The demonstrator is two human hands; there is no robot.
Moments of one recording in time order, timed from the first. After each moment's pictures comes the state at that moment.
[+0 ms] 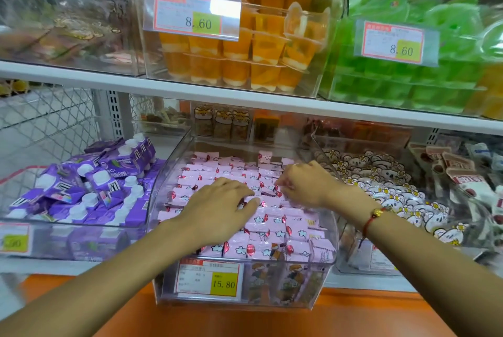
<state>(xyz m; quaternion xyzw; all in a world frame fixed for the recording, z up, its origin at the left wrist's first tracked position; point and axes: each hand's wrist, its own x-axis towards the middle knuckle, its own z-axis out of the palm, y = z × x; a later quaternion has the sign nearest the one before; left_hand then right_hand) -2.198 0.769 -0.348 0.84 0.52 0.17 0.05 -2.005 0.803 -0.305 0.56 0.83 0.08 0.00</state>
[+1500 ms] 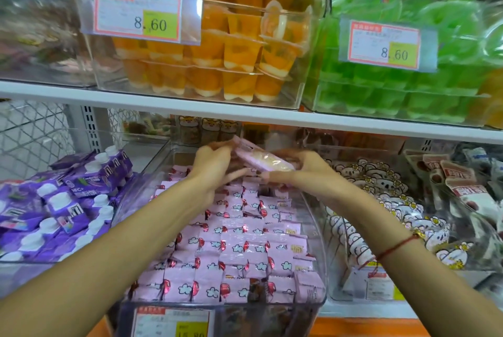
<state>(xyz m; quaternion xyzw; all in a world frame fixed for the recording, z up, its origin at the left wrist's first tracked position) -2.156 0.839 -0.298 0.42 0.44 0.58 0.55 -1.984 0.815 -0.280 0.51 0.68 -0.37 -0.37</state>
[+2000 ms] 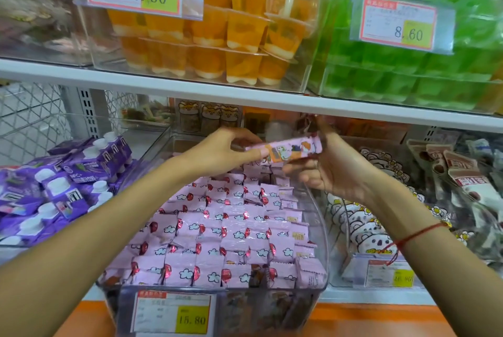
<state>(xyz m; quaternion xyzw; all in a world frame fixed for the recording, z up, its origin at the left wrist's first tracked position) -2.173 0.839 -0.287 0.79 0.42 0.32 0.31 -1.960 0.815 -0.274 0.49 0.48 -0.61 -0.39</state>
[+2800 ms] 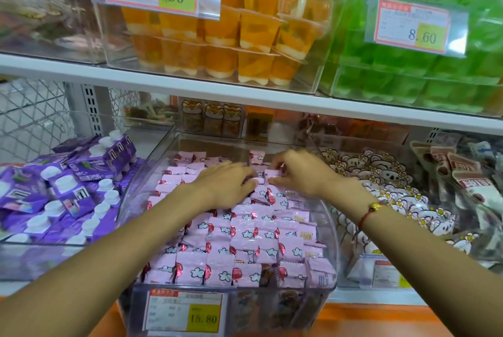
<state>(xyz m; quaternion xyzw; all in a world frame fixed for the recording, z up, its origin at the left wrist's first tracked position) -2.172 0.852 -0.338 0.87 0.49 0.10 0.06 -2.000 0.835 -0.298 0.56 0.83 0.02 -0.07</state>
